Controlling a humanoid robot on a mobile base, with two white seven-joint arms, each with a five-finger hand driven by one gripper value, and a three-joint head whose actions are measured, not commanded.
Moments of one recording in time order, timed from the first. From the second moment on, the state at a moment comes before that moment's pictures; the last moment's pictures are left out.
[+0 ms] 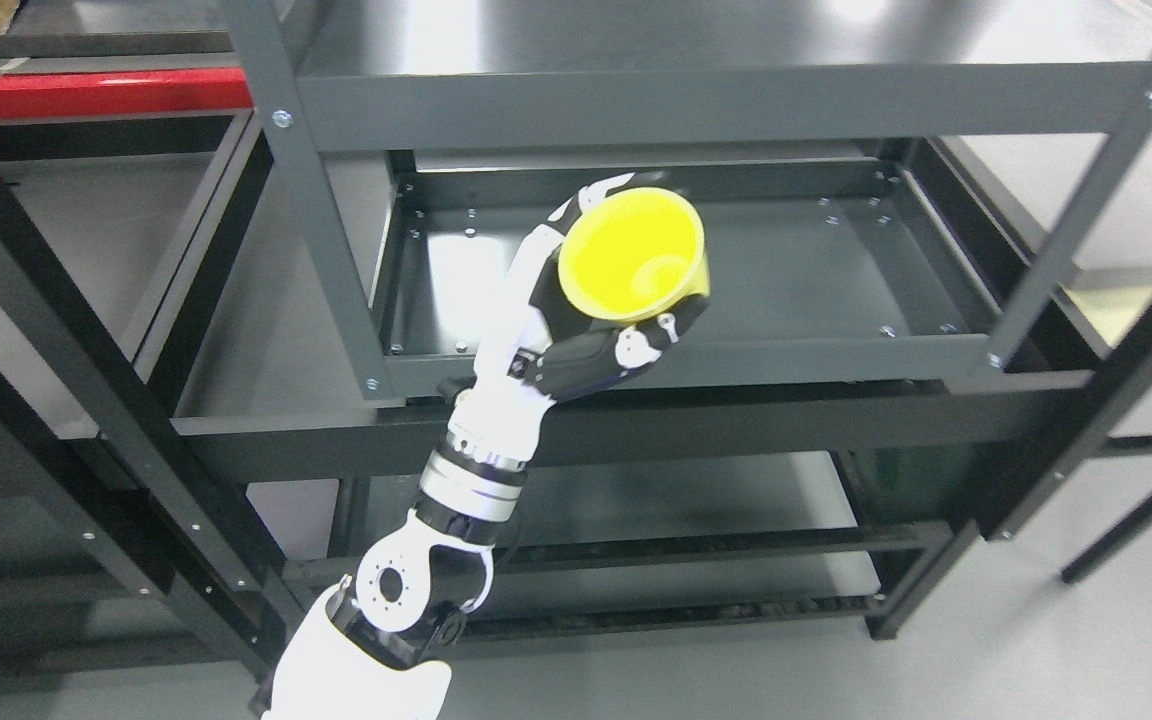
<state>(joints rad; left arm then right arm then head) -0.50 0.00 -0.48 -1.76 0.35 -0.23 -0.01 0.00 0.00 0.00 -0.24 0.00 0.09 -0.12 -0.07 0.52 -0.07</state>
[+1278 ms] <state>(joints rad) -1.26 0.00 -0.59 -1.45 0.95 0.38 0.14 0.00 0.00 0.00 -0.24 0.00 0.09 -0.12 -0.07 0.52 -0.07</state>
